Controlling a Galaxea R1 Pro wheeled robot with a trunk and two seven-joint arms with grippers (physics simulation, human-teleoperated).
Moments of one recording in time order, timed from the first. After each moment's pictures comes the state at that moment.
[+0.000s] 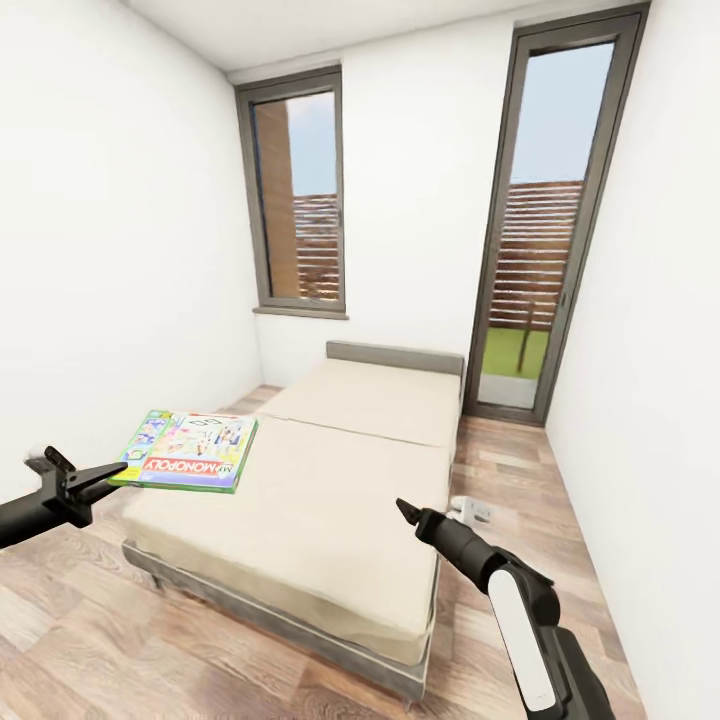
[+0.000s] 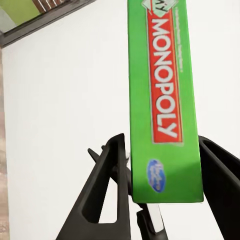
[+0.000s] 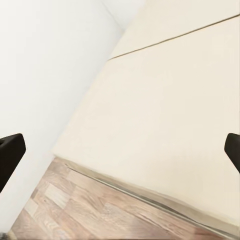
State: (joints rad) left arm -0.58 0.74 -0.08 -0.80 1.00 1.04 -1.32; right arm -0.28 0.15 -0.03 -1.47 -0.47 0.62 0.11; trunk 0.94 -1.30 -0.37
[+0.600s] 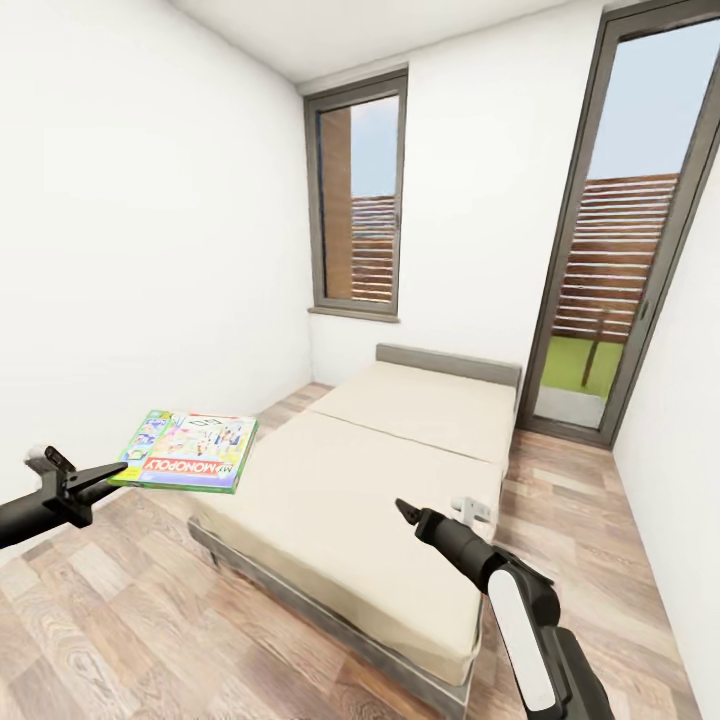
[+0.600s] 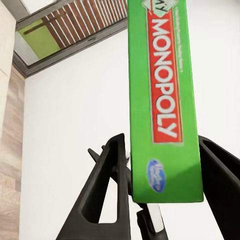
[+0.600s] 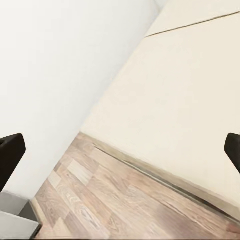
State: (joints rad) left arm -0.58 0.74 -0.08 -0.80 1.00 1.04 -1.32; right arm -0.28 0.15 -0.02 -1.47 -0.47 0.62 0.11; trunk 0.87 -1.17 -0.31
